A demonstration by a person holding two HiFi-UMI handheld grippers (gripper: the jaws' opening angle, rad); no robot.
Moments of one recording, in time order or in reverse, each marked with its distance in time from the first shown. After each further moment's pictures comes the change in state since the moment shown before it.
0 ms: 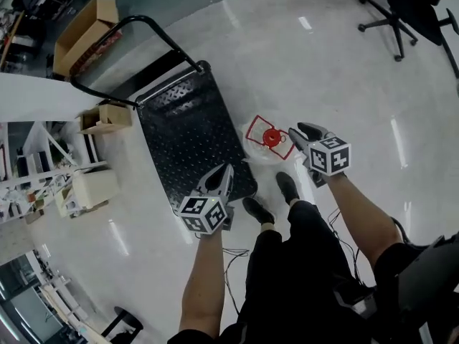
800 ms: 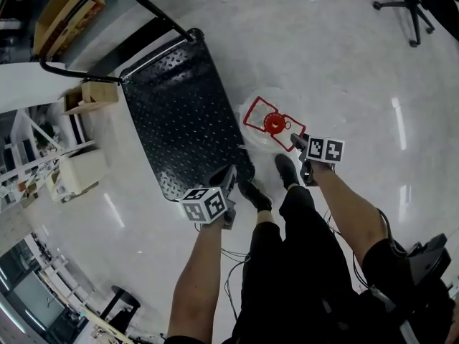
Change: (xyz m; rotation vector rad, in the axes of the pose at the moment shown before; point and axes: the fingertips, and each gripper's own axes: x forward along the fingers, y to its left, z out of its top) left arm 0.066 0.053 -0.137 -0.277 0.268 0.035; right arm 0.093 -0.095 -0.199 0.517 0.283 -0.167
